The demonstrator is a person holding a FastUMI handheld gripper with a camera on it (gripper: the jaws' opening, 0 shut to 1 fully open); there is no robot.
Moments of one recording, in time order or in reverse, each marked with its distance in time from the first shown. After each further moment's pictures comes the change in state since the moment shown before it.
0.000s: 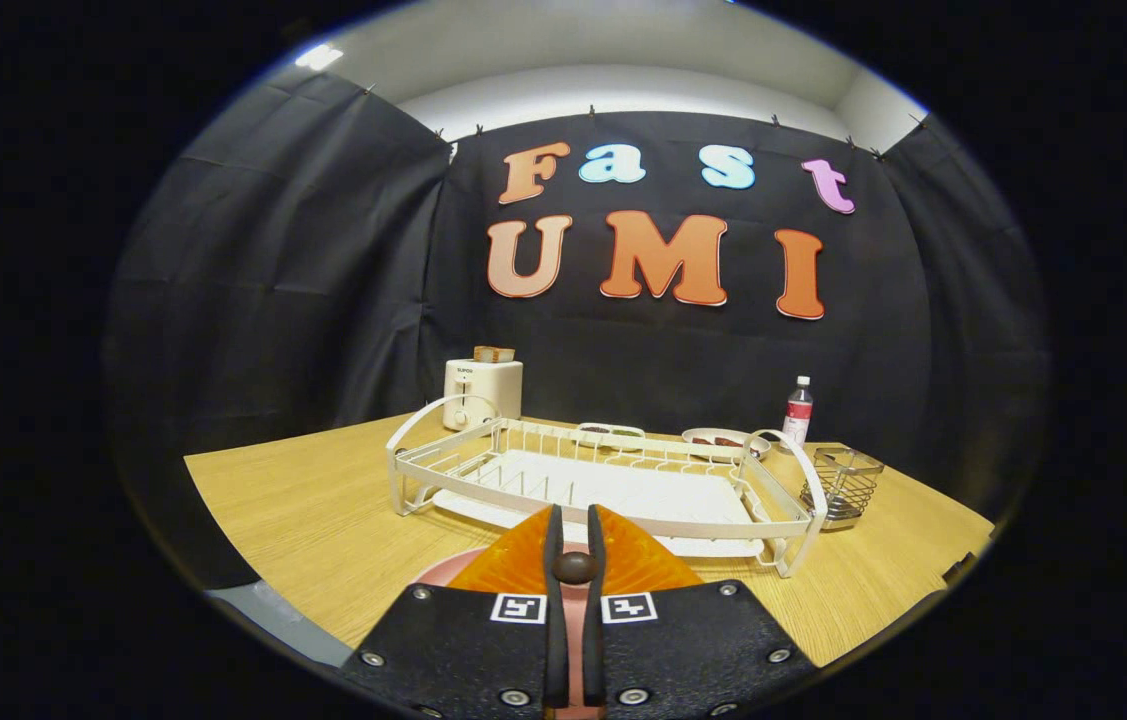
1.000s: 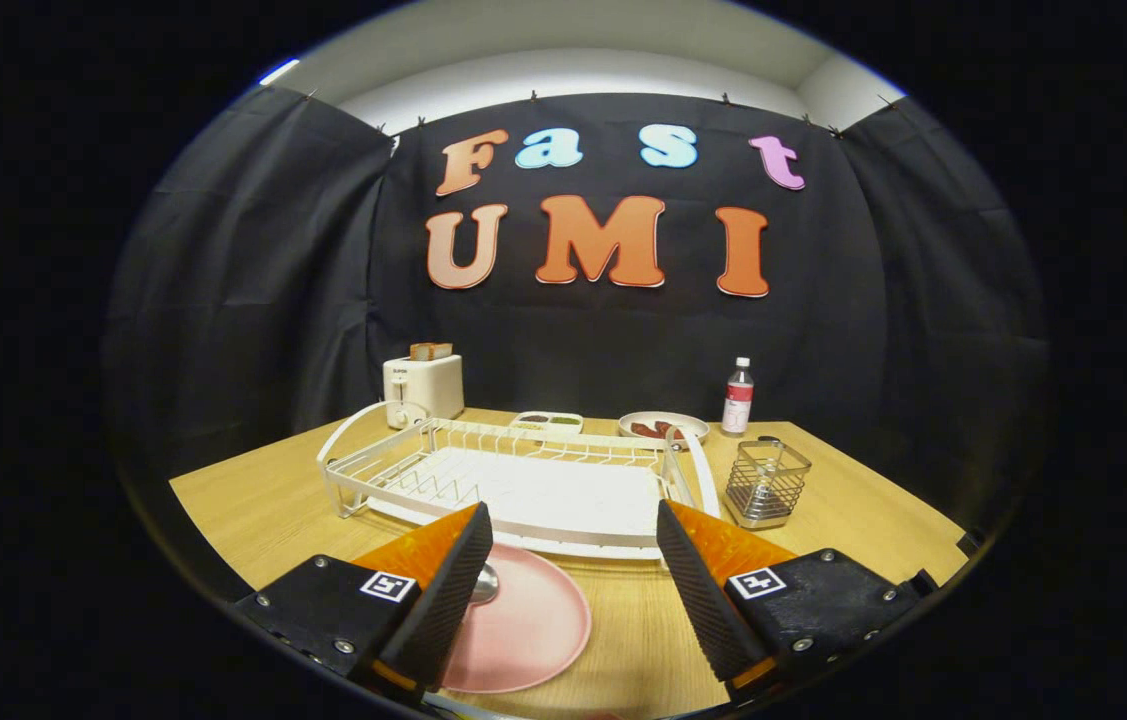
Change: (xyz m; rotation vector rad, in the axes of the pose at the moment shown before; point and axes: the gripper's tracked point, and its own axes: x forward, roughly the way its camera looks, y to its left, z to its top) arm -0.011 -0.109 0.023 0.096 0.083 -0.127
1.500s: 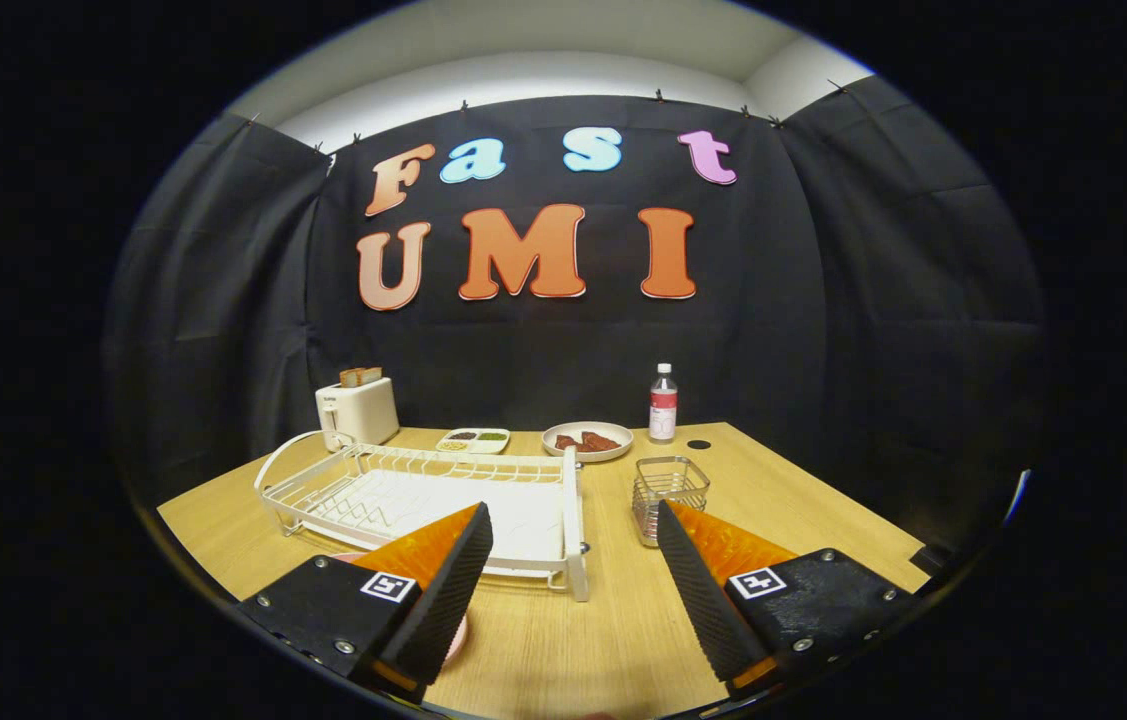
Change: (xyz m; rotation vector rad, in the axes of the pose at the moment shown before) arm -0.004 -0.105 0.022 0.049 -0.006 -0.130
